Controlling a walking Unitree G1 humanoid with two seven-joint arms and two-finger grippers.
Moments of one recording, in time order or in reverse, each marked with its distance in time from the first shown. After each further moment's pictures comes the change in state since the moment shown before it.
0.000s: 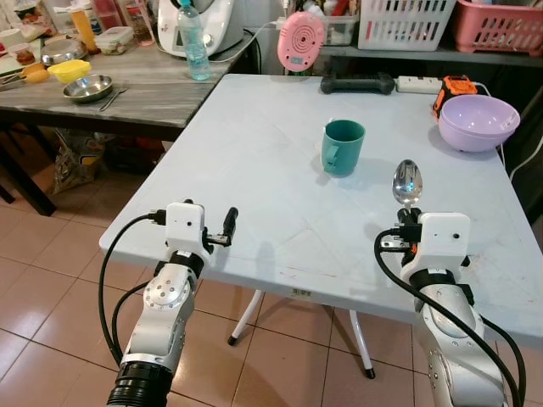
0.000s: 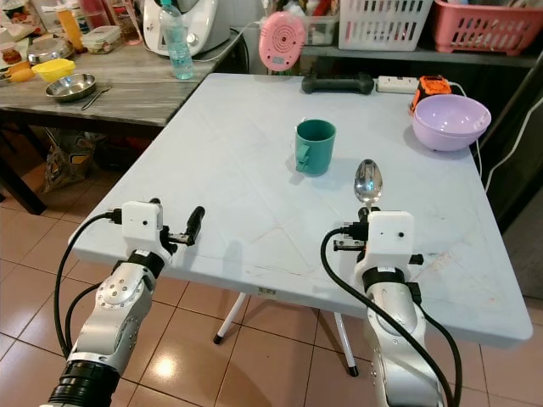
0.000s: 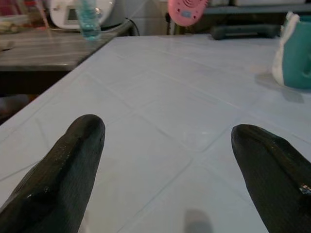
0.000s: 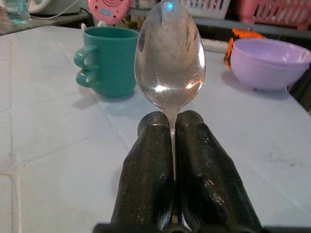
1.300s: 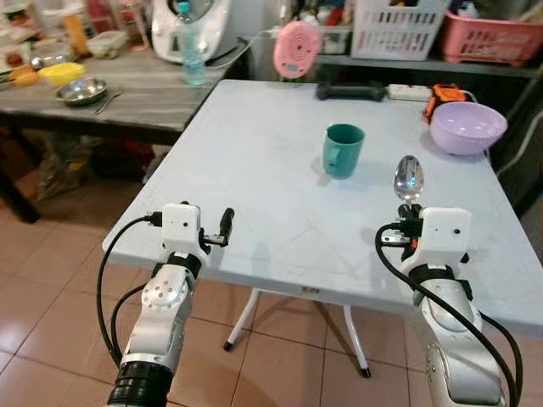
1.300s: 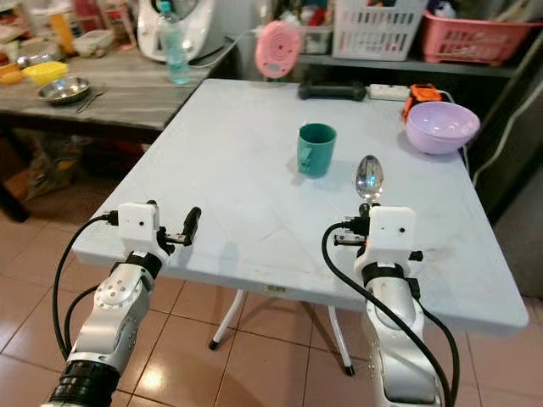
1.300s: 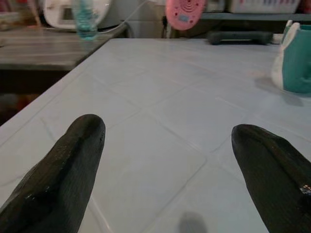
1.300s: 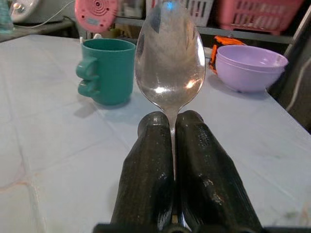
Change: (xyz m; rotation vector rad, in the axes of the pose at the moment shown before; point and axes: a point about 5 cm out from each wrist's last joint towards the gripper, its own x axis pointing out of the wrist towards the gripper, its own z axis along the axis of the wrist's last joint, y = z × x) left arm 0.000 0.004 -0.003 -0.009 0.013 0.013; right arm 0.004 0.004 0.001 0.036 0.000 -0.013
